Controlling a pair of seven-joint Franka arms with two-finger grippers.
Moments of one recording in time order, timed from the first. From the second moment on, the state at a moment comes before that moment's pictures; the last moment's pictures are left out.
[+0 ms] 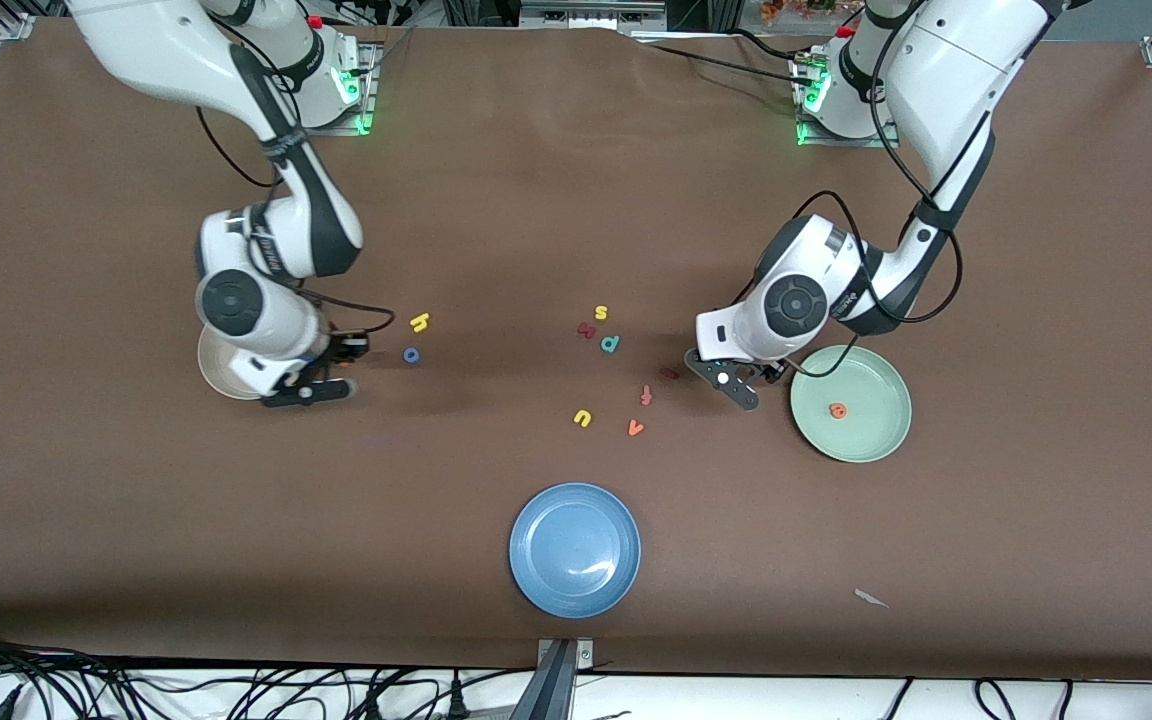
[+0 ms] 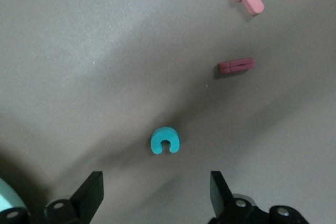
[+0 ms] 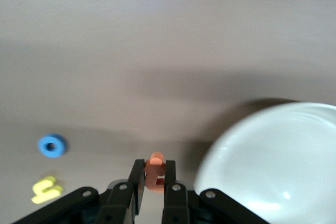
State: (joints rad) left arm -0.14 0.58 -0.33 -1.89 0.18 2.28 0.10; right arm 0.29 0.42 -0.08 -1.96 0.00 2.23 0.11
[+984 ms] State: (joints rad) left arm -0.16 0.62 -0.32 -1.90 0.18 2.38 0.04; right arm 0.25 0.51 -0.31 -1.98 0.00 2.21 -0.13
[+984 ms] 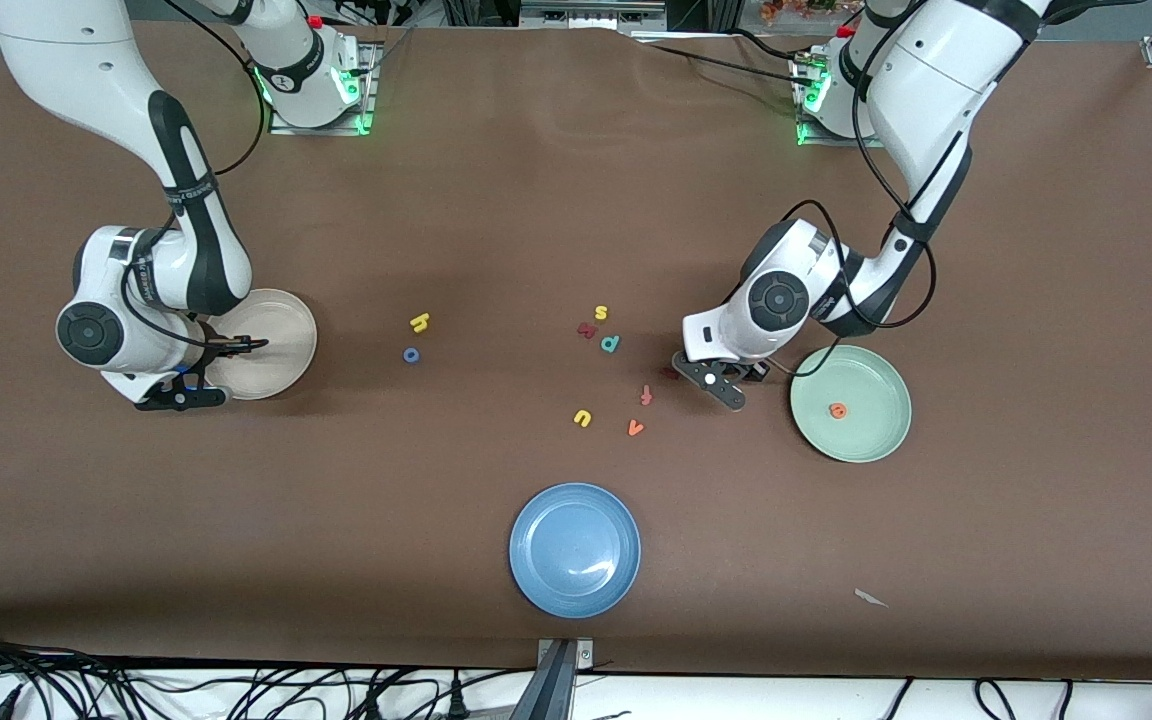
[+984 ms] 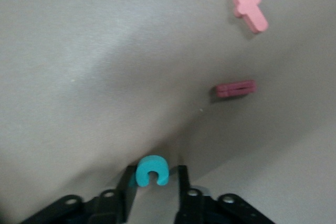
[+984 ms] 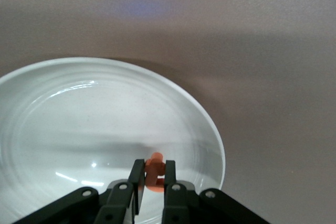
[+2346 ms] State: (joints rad) left arm 0.09 0.59 -0.30 -1.86 0.20 2.18 0.22; right arm 0.31 0.45 -0.05 -1.89 0.02 2.16 0.41
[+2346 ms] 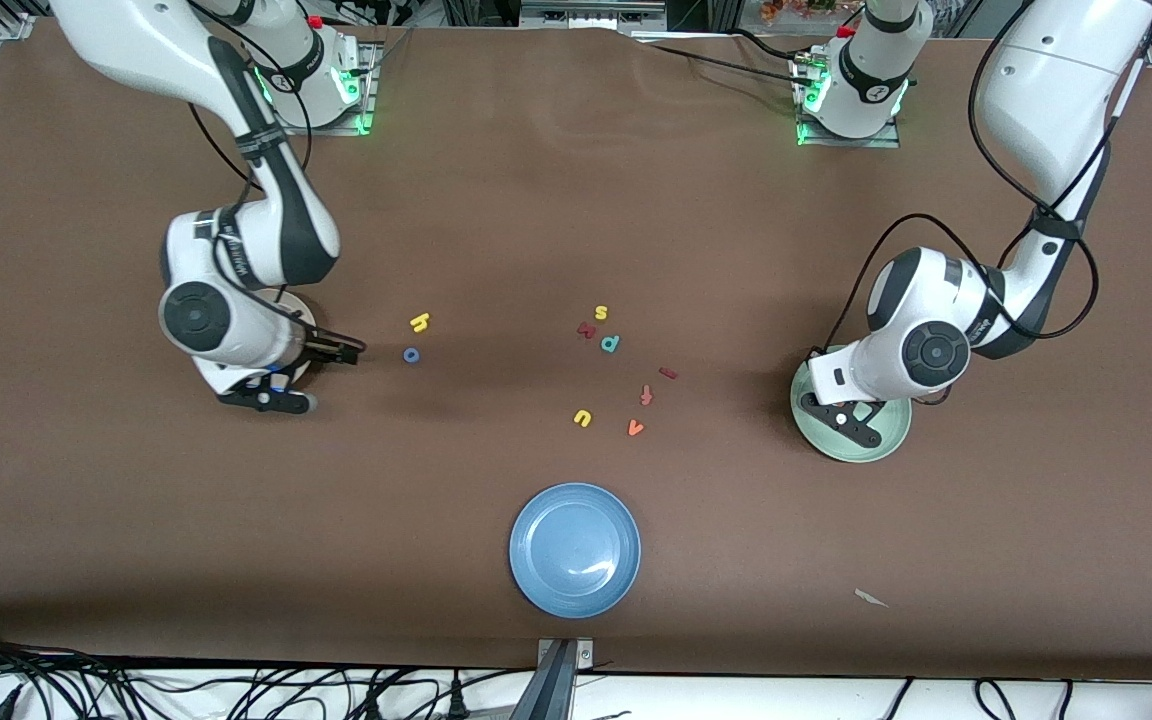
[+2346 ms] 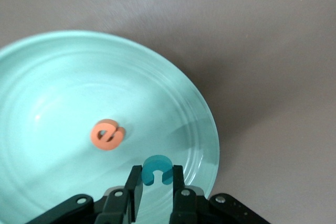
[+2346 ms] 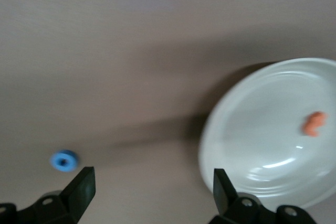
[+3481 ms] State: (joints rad) left arm -0.02 0.52 -0.43 -1.83 0.21 2.13 0.01; right arm 0.38 0.60 0.03 -1.90 0.02 2.37 0.44
